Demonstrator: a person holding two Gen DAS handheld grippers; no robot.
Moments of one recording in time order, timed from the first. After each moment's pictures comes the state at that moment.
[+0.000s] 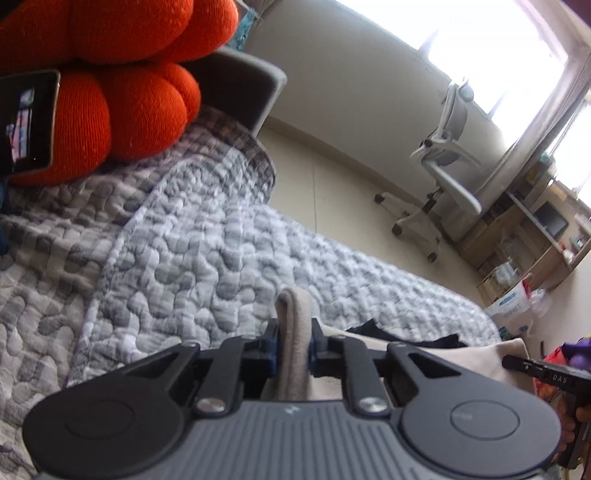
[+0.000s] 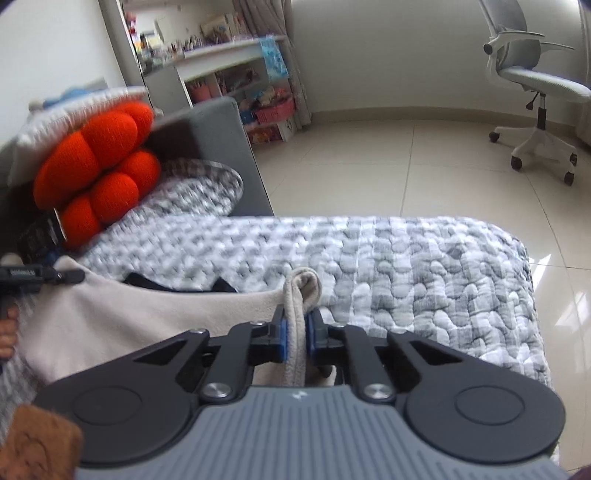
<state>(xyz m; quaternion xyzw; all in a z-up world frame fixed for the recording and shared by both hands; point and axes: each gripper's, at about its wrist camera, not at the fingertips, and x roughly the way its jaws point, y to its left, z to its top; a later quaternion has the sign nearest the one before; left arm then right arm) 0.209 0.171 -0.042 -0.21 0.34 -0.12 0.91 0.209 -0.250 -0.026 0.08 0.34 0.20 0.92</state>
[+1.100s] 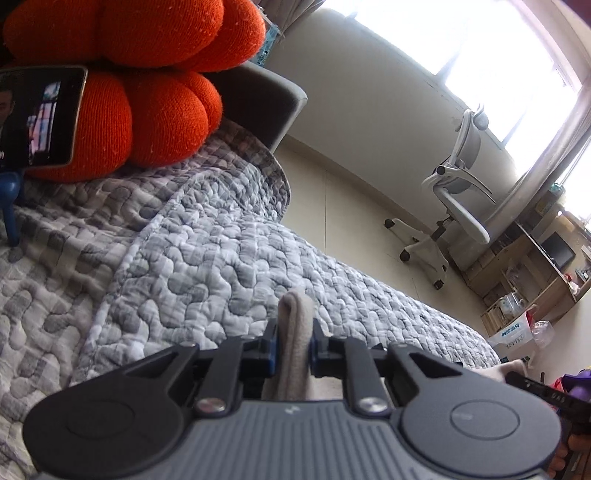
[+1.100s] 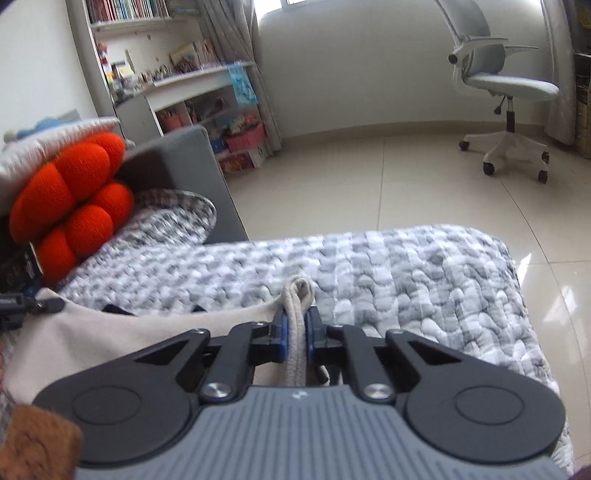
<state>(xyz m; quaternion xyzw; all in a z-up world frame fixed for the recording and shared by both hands) 0.215 0.172 -0.054 -0.22 0.34 -0.08 0.91 0.218 -0.240 -0.046 0.08 0.32 0.14 0.93</state>
